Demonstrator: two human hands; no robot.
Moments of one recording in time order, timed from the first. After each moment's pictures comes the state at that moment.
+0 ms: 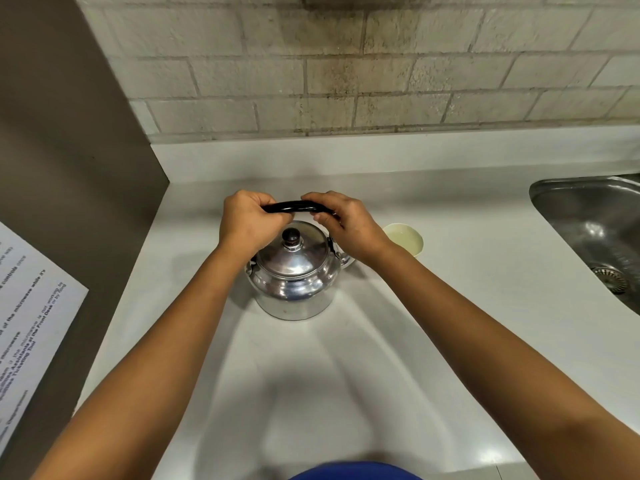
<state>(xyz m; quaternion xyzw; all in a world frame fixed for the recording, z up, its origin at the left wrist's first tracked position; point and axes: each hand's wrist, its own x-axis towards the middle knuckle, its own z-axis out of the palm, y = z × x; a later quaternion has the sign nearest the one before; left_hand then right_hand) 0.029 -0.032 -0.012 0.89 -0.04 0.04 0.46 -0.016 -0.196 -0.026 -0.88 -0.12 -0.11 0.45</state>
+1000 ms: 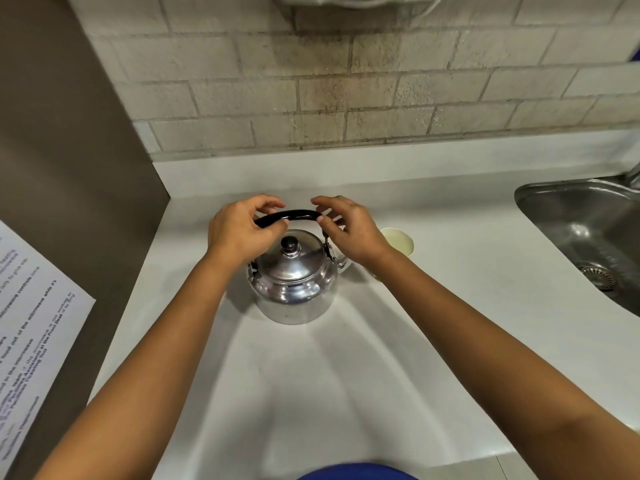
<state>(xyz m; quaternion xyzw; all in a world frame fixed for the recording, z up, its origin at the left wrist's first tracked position) 0.019 -0.013 -0.007 0.90 -0.17 0.07 0.39 -0.032 -0.198 -0.023 -0.87 -0.05 -0.14 0.47</state>
